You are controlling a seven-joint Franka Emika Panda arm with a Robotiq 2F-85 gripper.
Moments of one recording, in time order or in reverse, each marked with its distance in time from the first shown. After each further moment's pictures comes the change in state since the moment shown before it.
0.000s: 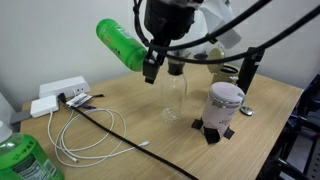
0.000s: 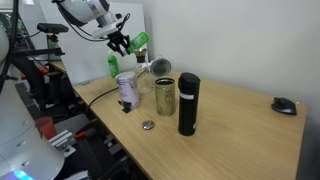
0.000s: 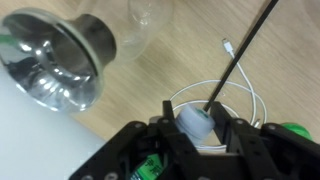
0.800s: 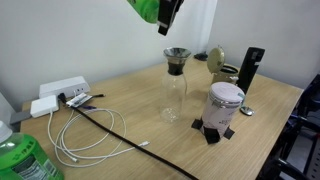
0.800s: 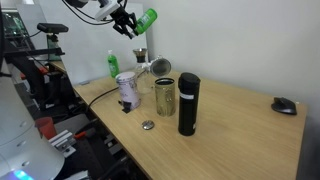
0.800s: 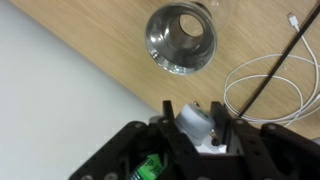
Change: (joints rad) arm -0.116 -0.202 0.035 -0.022 -0.083 -0.099 0.030
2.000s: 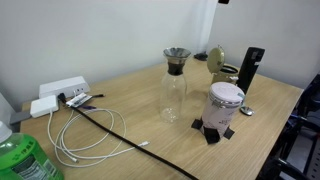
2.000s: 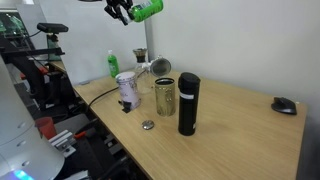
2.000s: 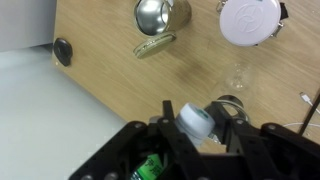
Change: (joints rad) arm -0.067 -0.250 0.050 -0.005 0.199 -0.498 -0.182
